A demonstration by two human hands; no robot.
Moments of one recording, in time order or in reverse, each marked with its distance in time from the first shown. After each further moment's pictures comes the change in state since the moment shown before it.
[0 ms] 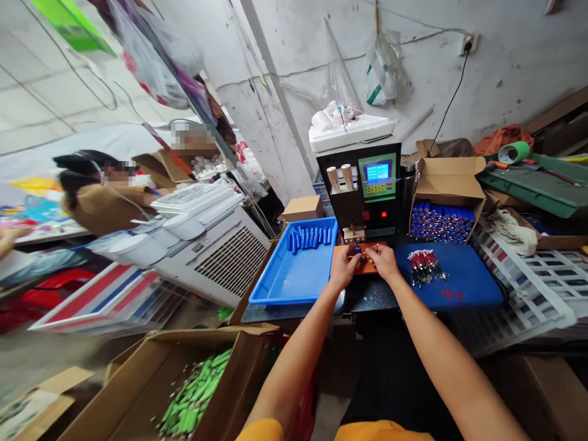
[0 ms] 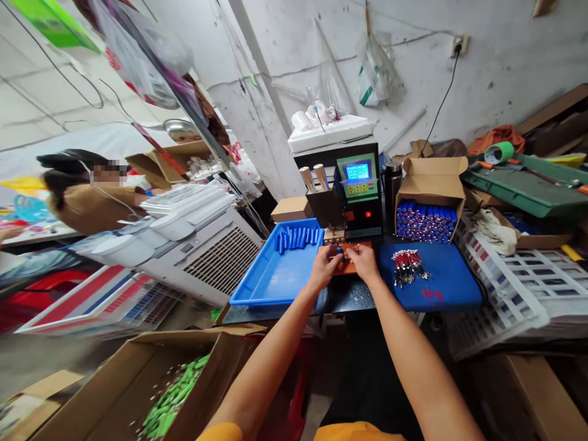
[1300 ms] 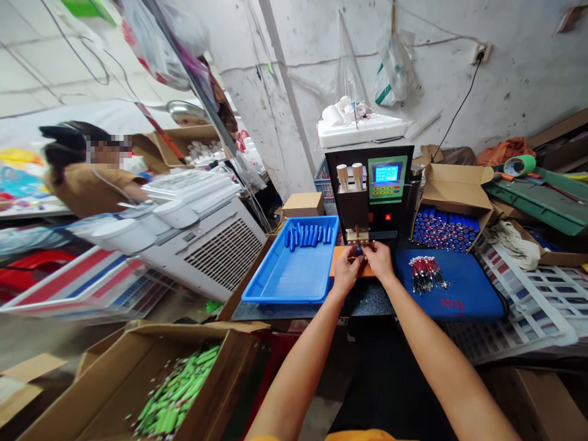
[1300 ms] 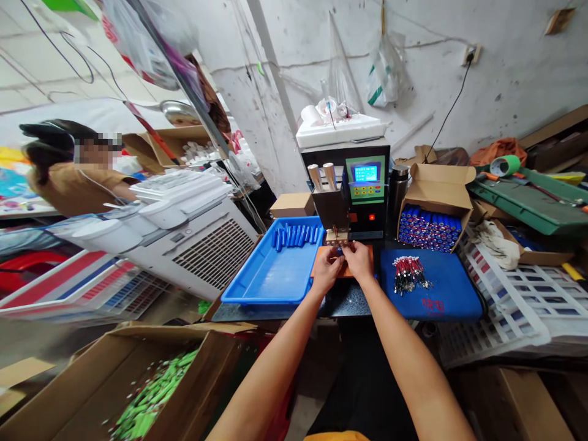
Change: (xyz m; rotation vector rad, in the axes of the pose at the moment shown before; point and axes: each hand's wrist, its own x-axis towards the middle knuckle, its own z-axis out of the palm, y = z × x) left_hand -0.003 -0.006 0.014 -0.177 0.104 -0.009; right_hand 0.020 0.001 0.021 -0.105 0.032 -0.089
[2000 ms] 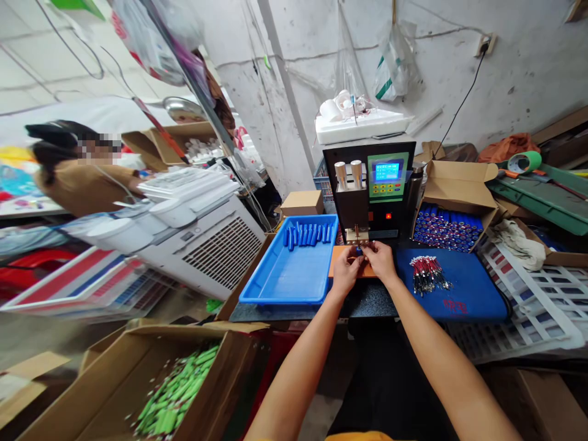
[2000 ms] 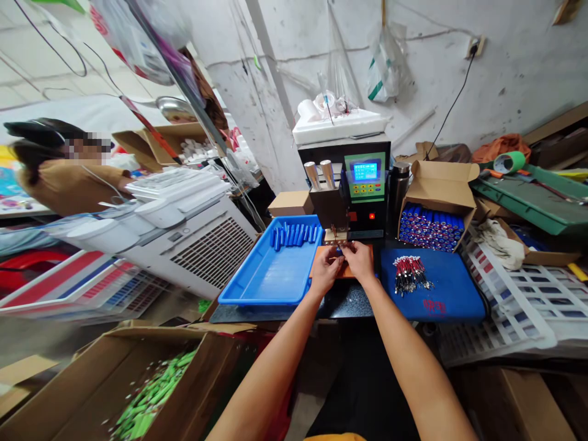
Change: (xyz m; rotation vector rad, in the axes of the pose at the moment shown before) left_hand 0.001 -0.006 0.000 -0.066 -0.007 -0.002; right_hand 0.001 0.000 -0.004 0.063 -0.044 -0.040
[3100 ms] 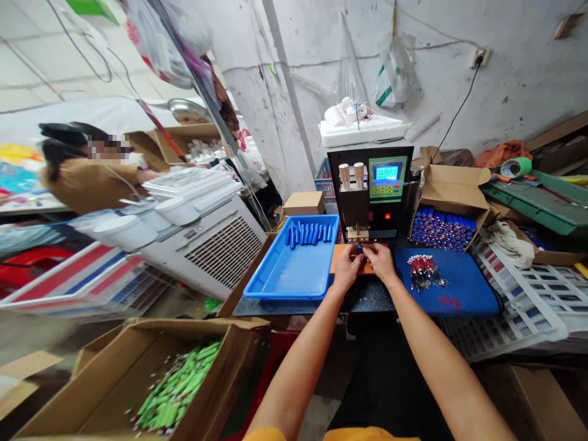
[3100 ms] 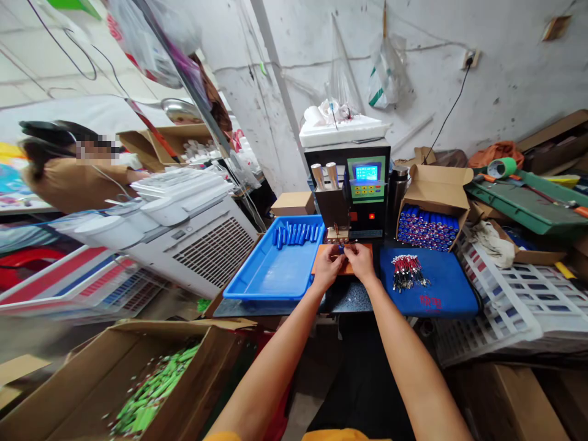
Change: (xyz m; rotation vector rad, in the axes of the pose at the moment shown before) left_hand 0.001 -0.001 -0.001 0.110 0.018 0.038; right_hand -0.011 0.002 -0.005 0.002 0.000 0.038
